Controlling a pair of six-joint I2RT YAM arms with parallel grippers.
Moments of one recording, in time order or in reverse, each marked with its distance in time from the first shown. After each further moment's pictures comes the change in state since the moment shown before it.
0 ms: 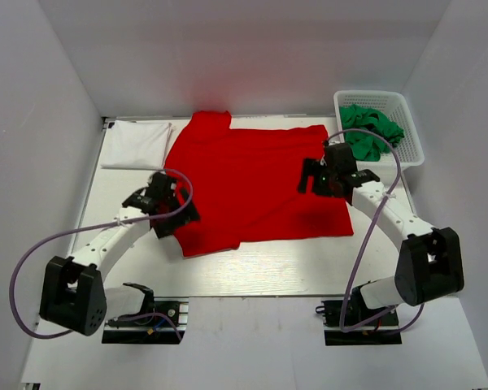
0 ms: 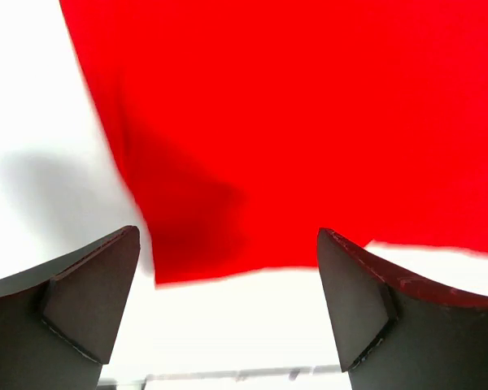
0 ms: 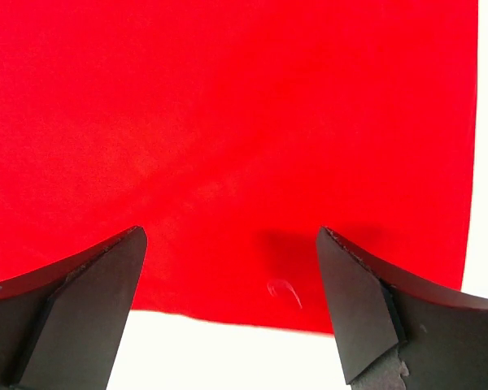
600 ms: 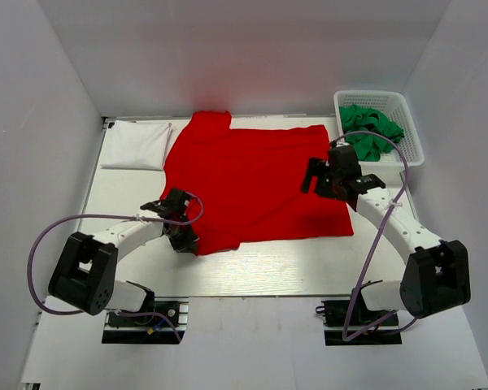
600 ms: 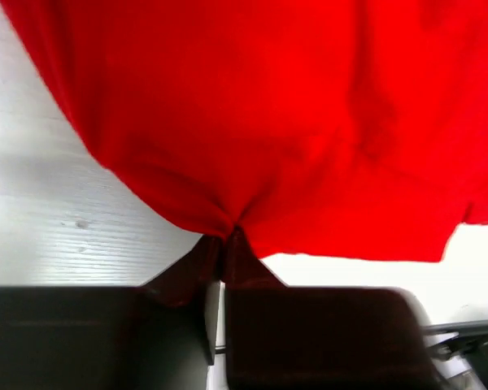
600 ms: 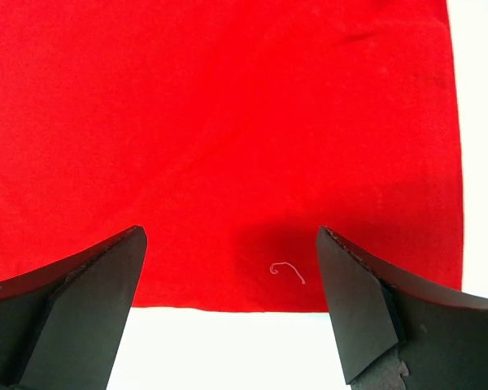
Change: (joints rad) left arm -0.094 0.126 -0.198 0.047 0.132 -0.112; right arm -0.002 -0.087 -0.065 -0.027 0.056 0.101
